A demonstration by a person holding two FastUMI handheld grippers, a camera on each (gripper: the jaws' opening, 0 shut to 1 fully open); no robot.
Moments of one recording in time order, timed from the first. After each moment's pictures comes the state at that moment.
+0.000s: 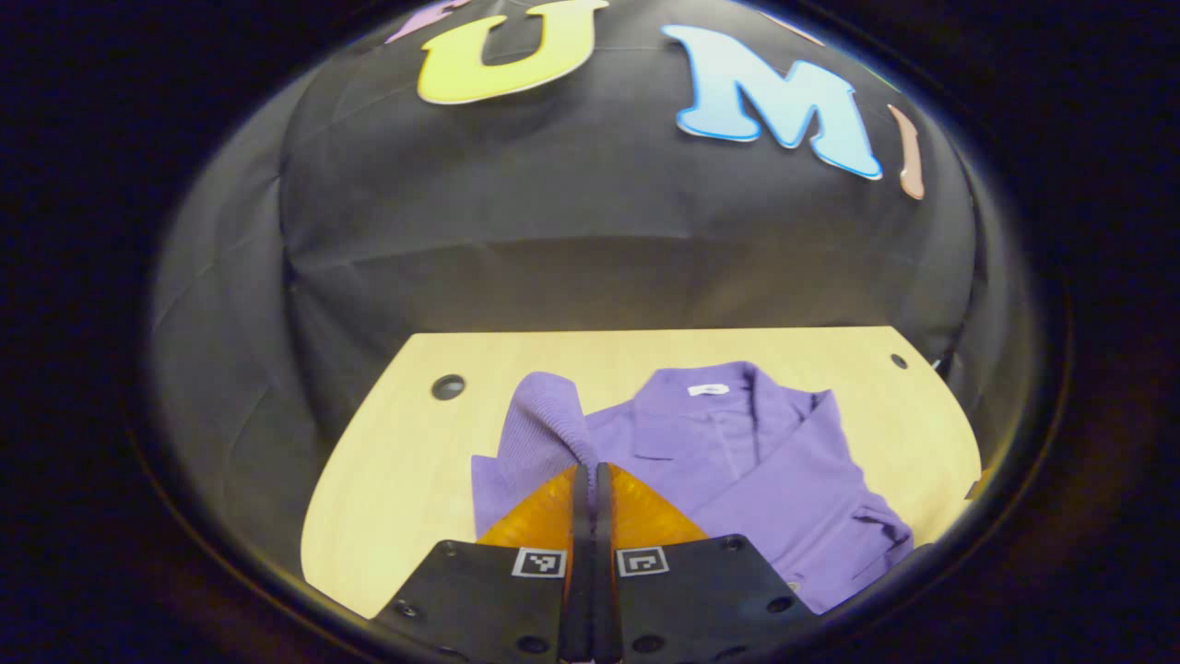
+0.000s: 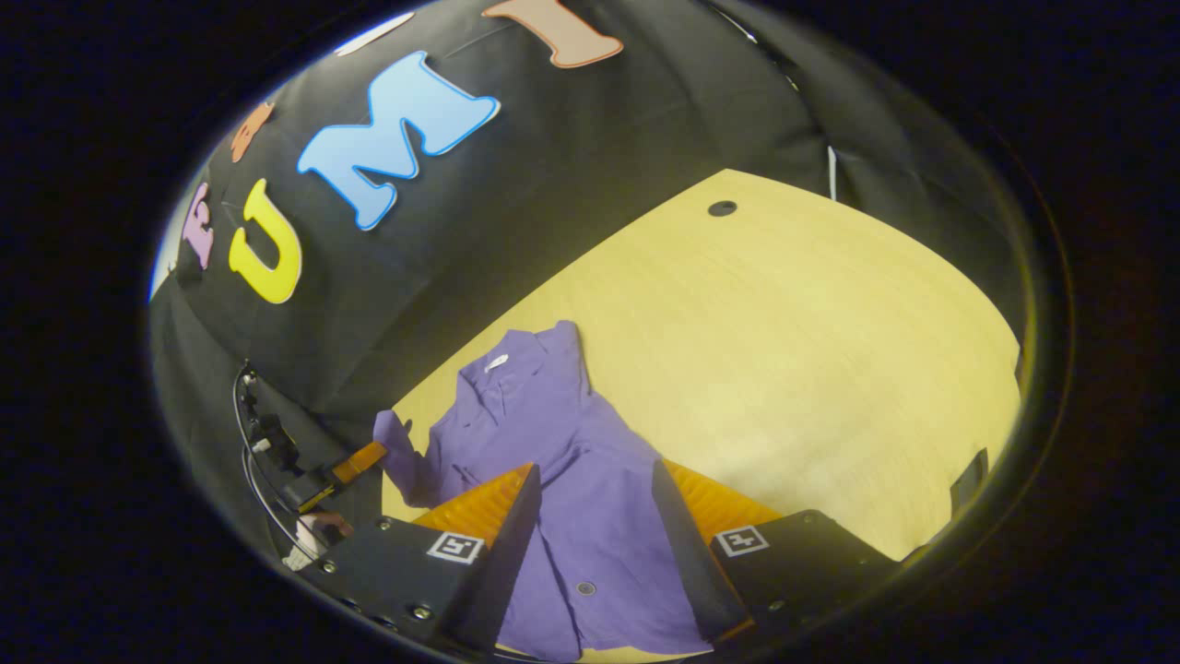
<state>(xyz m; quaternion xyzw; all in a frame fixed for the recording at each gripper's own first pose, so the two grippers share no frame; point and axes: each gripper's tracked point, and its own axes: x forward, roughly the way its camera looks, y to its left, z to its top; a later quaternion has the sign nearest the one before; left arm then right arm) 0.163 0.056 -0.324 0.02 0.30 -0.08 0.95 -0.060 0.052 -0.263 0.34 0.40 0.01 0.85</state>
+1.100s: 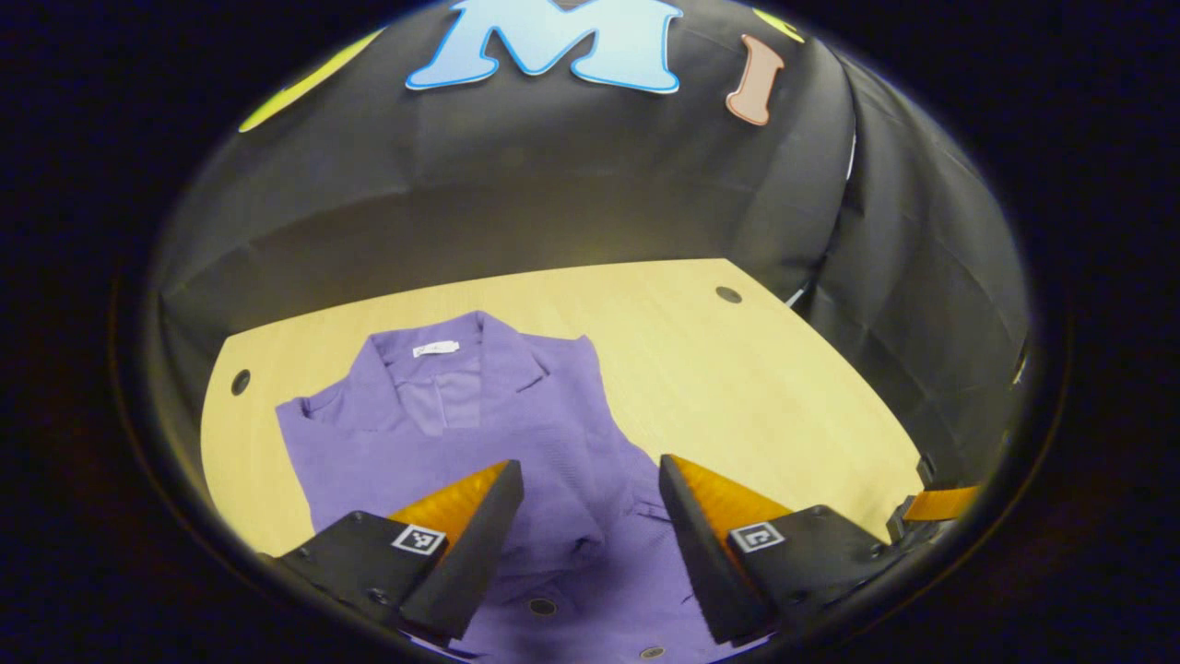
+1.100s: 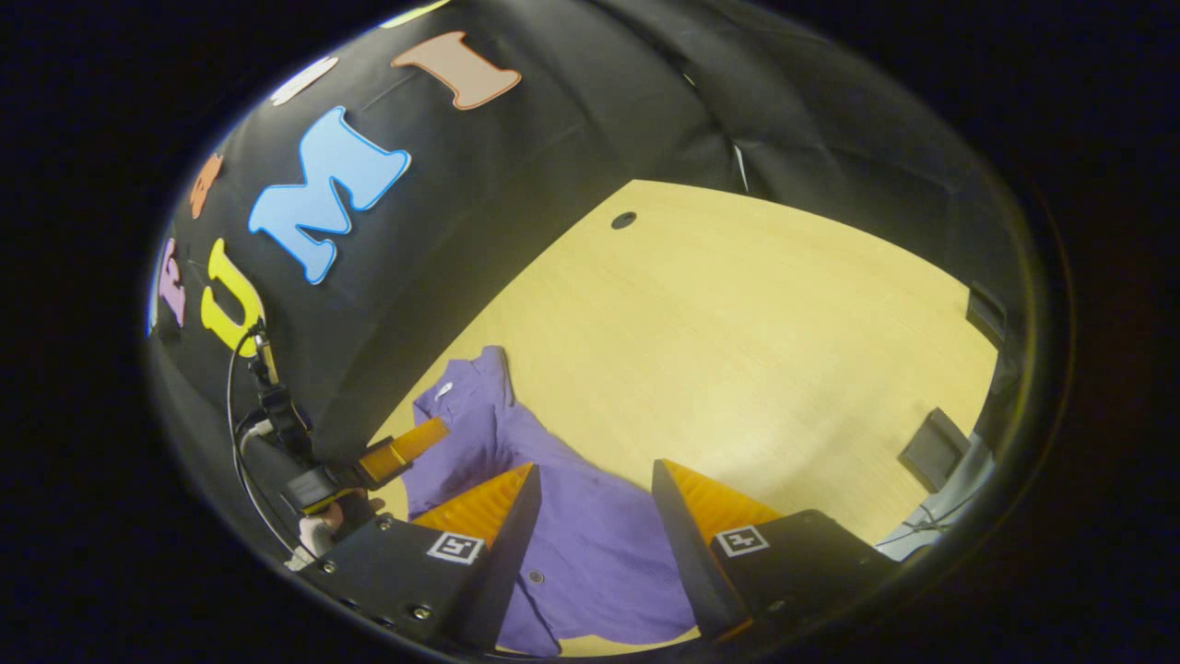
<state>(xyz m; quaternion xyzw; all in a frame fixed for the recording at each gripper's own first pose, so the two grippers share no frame) 0.090 -0.167 -0.365 0.02 0.37 -0.27 0.89 -0.108 -0.007 -0.275 0.37 0.39 -0.06 0.84</state>
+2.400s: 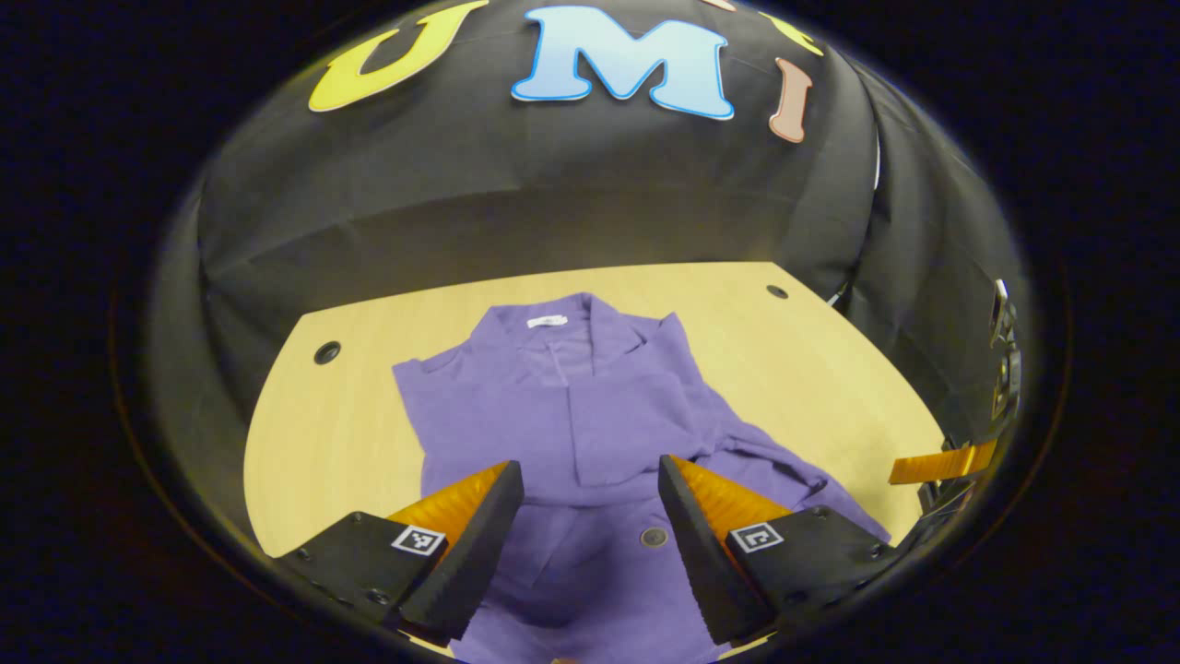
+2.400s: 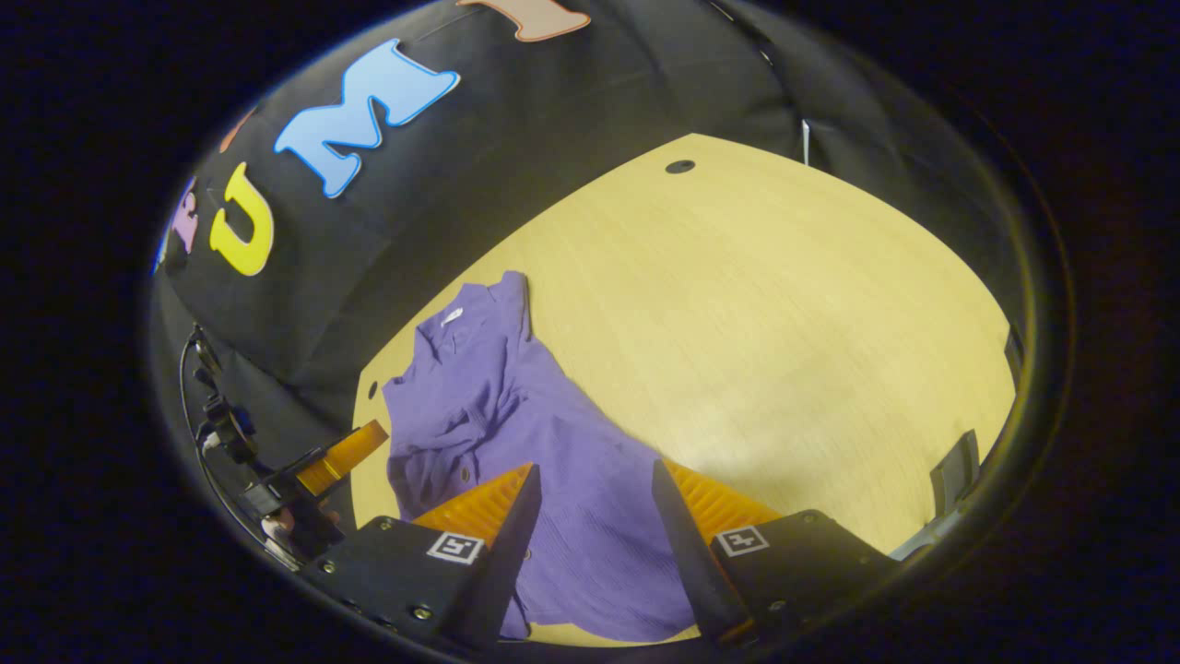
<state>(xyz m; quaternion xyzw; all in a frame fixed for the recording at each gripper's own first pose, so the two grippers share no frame) 0.038 -0.015 -0.358 0.03 0.36 -0.19 0.91 -0.106 0.047 -0.314 0.30 0.47 0.02 0.83</state>
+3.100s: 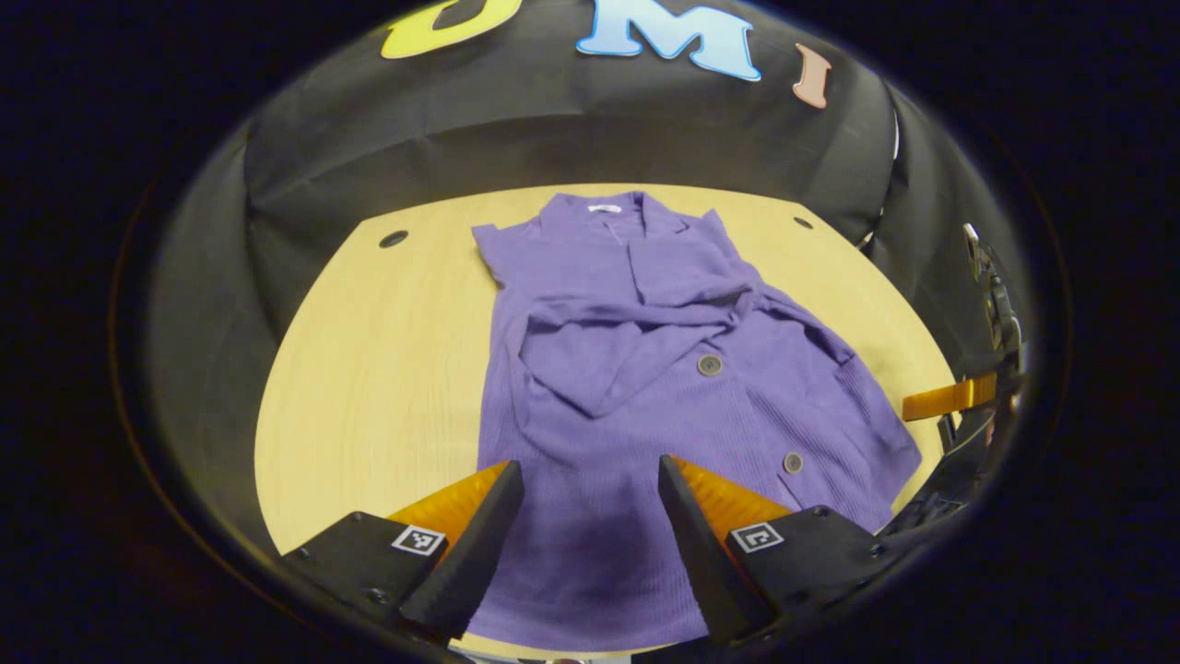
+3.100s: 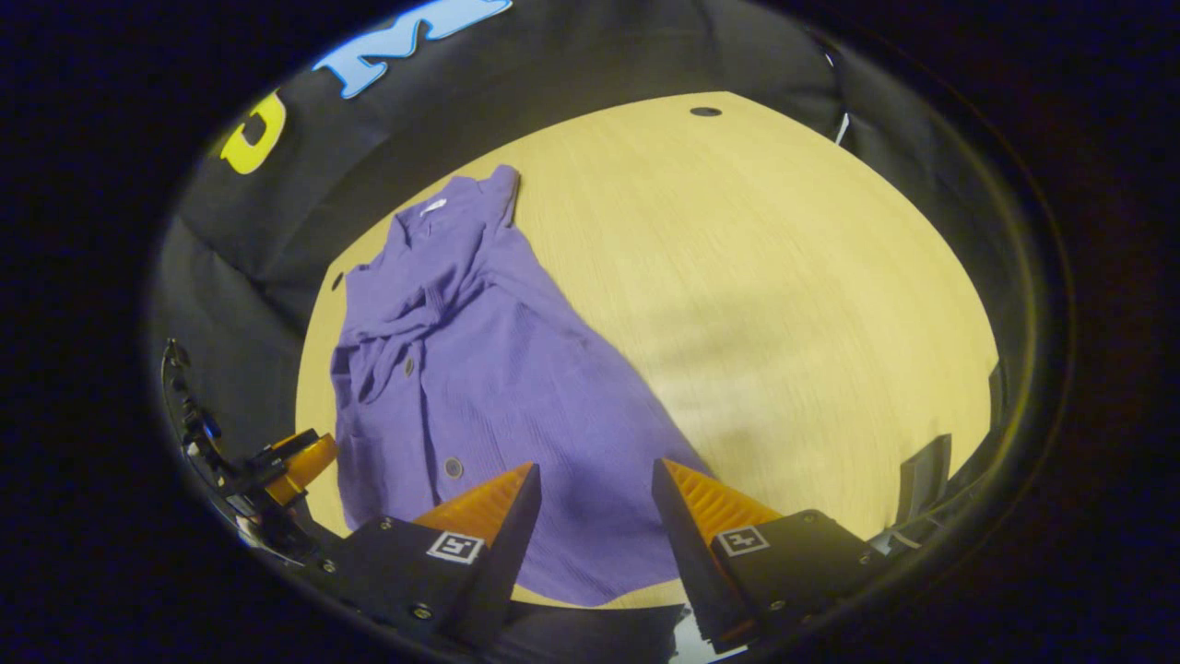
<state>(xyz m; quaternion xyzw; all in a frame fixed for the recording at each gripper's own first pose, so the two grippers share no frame) -0.096 0.076 -0.418 0.04 0.45 -0.14 0.88 -0.175 0.049 -0.352 0.19 0.58 0.06 0.79</state>
